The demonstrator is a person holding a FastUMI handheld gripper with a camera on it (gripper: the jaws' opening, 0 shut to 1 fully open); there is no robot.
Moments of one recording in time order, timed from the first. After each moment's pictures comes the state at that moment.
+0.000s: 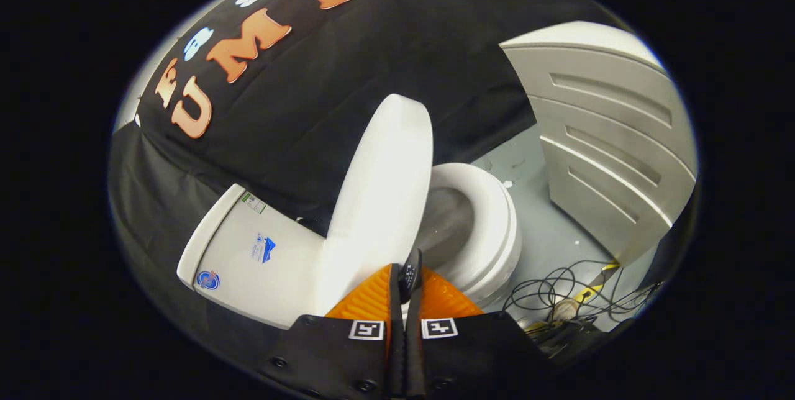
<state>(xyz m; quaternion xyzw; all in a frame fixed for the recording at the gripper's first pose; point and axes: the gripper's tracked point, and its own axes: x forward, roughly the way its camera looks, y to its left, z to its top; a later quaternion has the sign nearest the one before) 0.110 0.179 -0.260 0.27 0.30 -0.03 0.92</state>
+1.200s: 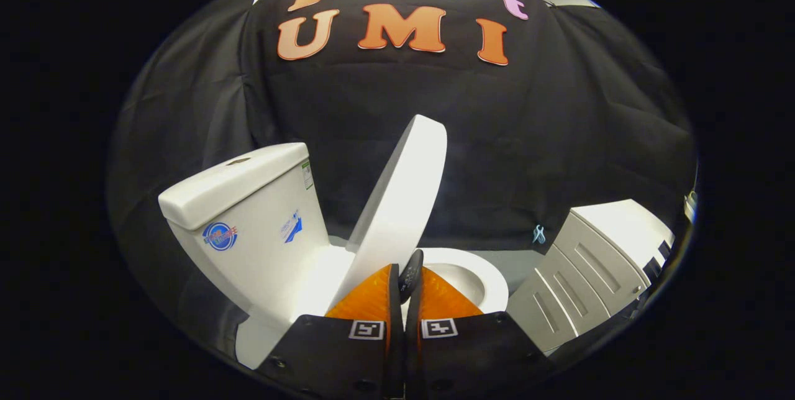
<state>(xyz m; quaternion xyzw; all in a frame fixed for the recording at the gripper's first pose) 0.124 0.334 -0.134 -0.06 0.20 0.00 0.98</state>
